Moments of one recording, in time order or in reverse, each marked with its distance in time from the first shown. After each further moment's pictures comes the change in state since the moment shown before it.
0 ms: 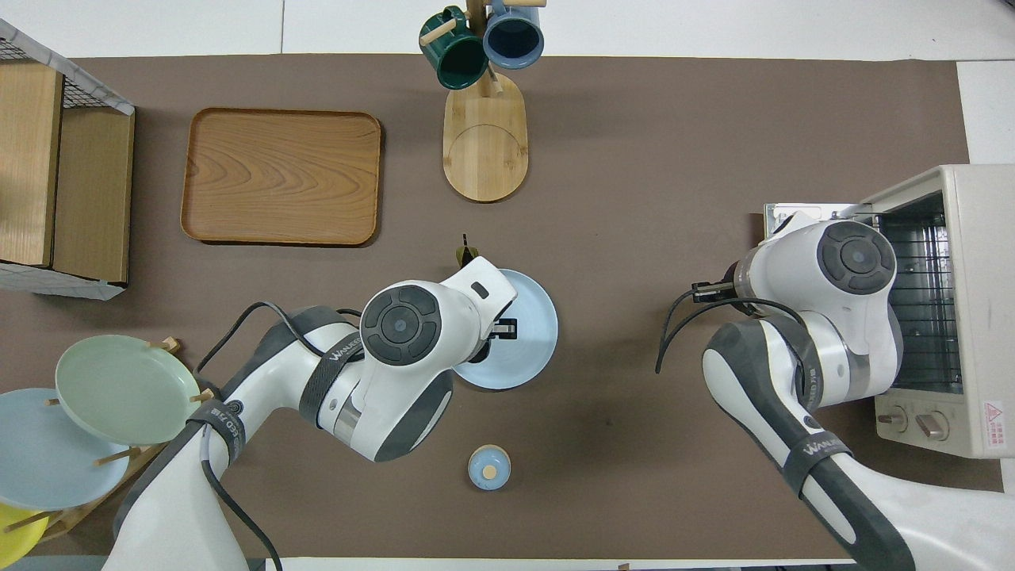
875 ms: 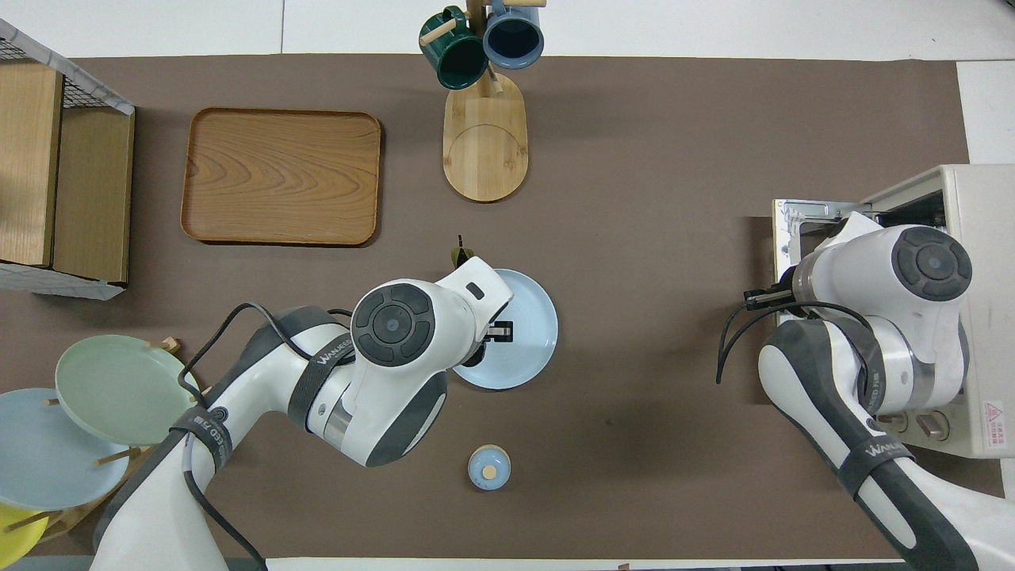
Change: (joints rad) left arm 0.003 -0.022 0.000 0.000 0.000 -0.036 0.003; right arm -0.144 -0.043 0.010 -0.051 -0.029 0.007 -0.188
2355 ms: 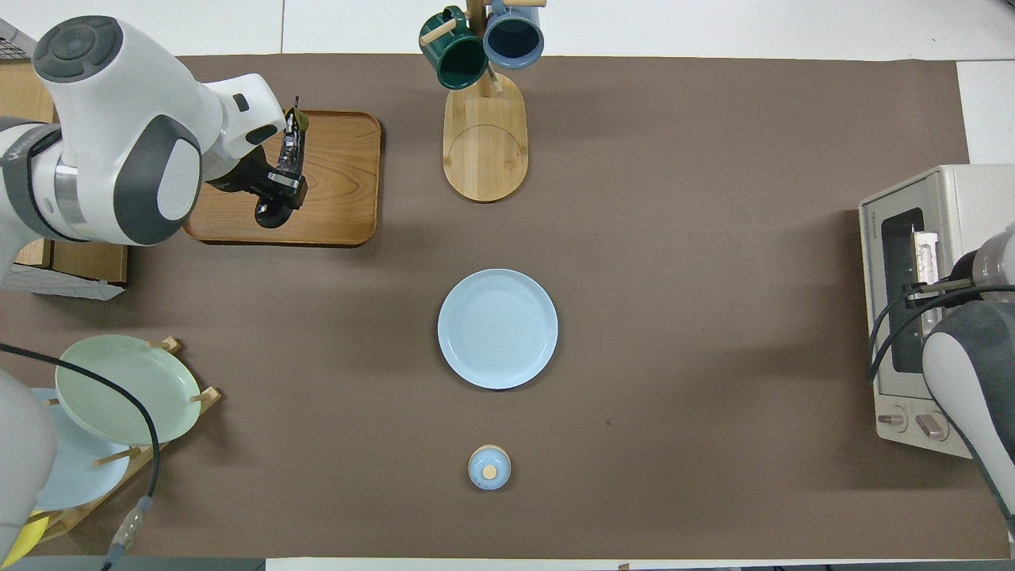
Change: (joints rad) left arm 0.454 0.188 0.004 0.536 0.058 -0.492 0.639; right arm -0.129 -0.190 -0.034 0.189 -0.215 -0.407 -0.036
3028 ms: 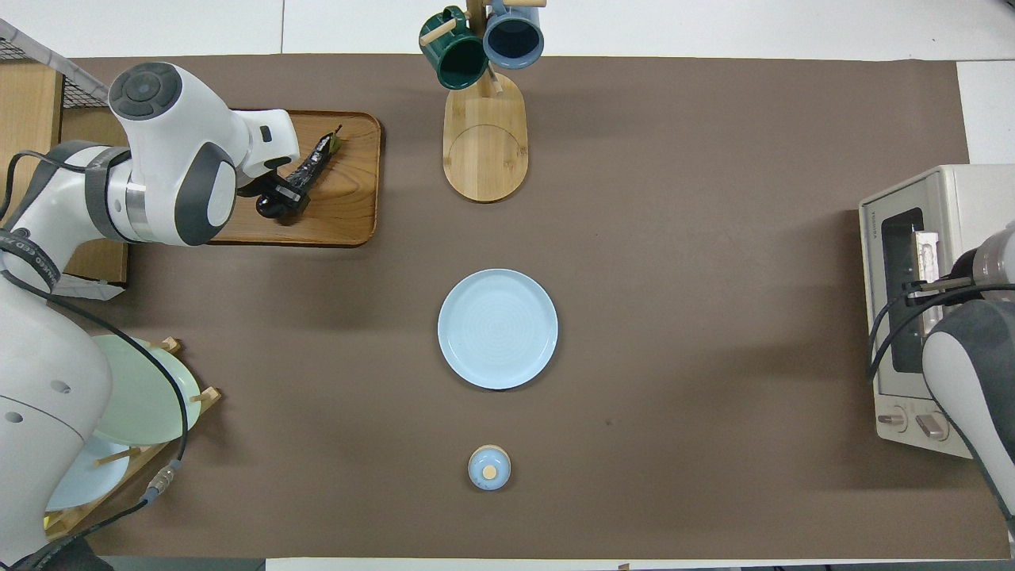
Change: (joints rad) left arm 0.051 0.210 0.016 -0.016 0.108 0.256 0.263; right arm 0.006 0.000 -0.003 0.007 -0.001 -0.003 0.001
